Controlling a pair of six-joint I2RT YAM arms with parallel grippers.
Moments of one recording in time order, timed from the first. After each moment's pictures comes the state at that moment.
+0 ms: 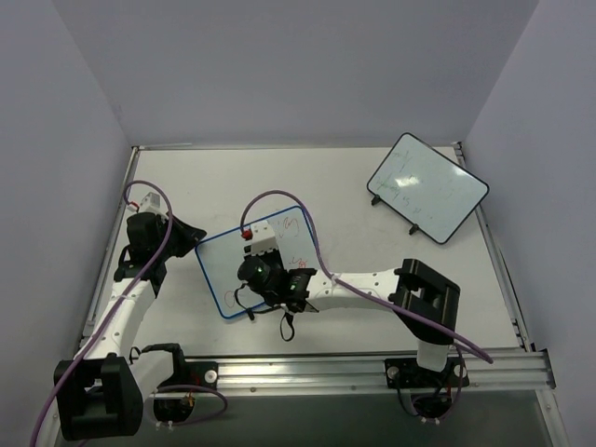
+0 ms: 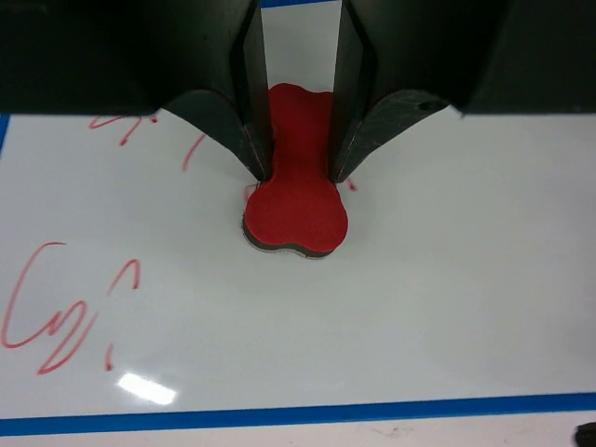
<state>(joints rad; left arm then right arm) 0.03 1.04 0.62 -0.08 0.29 -0.74 1.21 1.81 1.15 0.02 0.80 0.46</state>
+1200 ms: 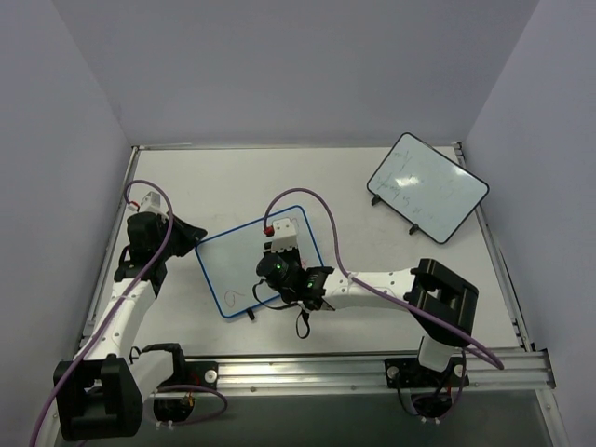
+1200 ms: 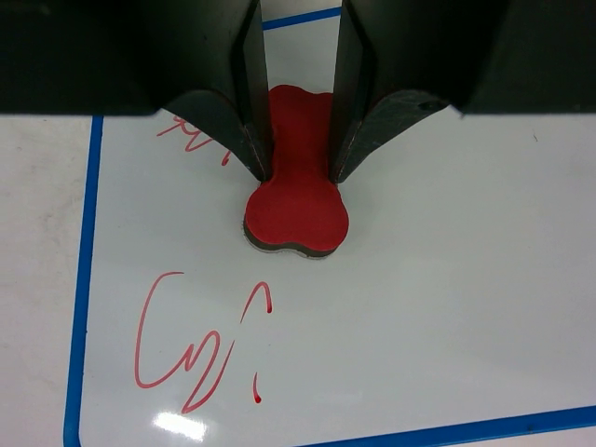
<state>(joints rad) 0.03 1.04 0.62 -0.08 0.29 -0.74 1.16 1.72 1.01 0.05 0.81 0.50</state>
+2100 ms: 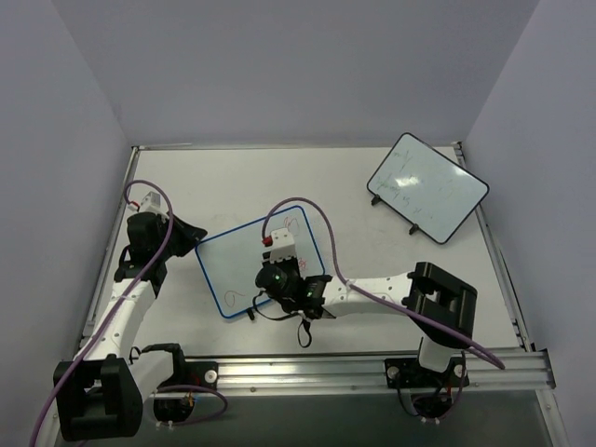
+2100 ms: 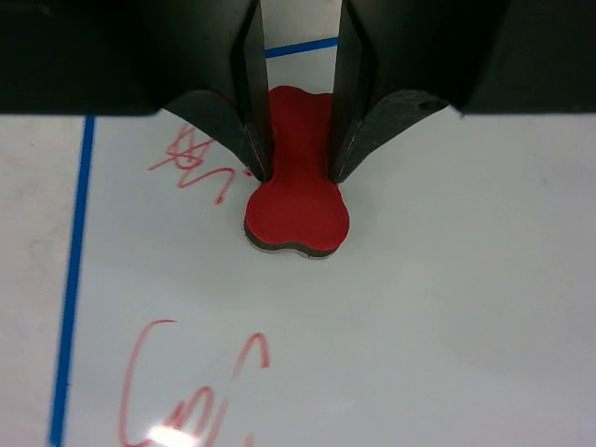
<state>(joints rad) 0.03 1.04 0.62 -0.08 0.29 -0.74 1.20 1.72 0.97 0.07 0.81 0.53</state>
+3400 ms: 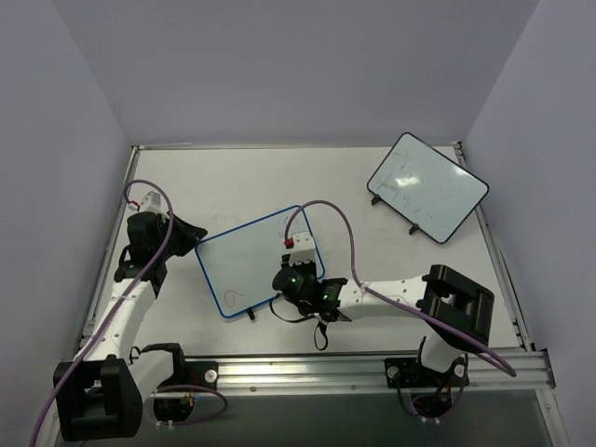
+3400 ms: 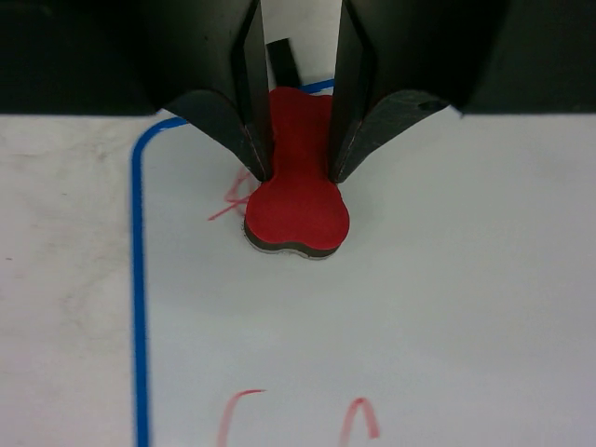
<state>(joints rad) 0.02 1.03 0.62 -0.08 0.29 -0.74 1.19 1.65 0.84 0.08 0.81 0.63</state>
